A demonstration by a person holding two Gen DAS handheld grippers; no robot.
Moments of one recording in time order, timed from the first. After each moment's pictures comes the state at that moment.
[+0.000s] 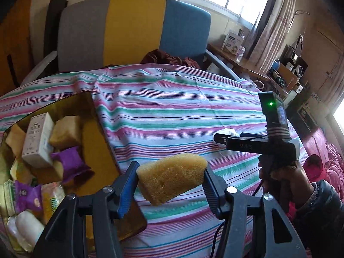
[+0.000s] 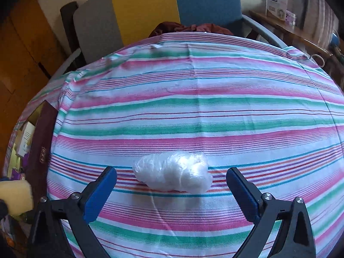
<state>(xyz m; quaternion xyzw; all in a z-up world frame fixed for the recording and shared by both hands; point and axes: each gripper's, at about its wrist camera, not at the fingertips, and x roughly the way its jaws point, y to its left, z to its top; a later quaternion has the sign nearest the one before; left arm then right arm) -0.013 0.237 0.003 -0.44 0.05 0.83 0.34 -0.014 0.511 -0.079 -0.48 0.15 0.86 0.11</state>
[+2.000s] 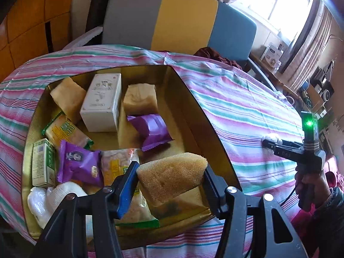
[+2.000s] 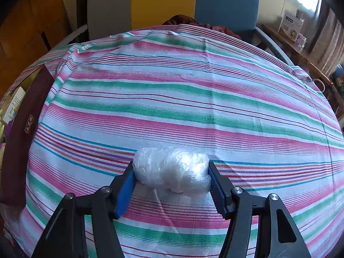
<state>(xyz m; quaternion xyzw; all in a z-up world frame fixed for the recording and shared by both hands) -0.045 0.134 -0.037 -0.48 0.01 0.84 0.25 -0.014 0.480 -0.085 -0.50 0.05 0.86 0.11</state>
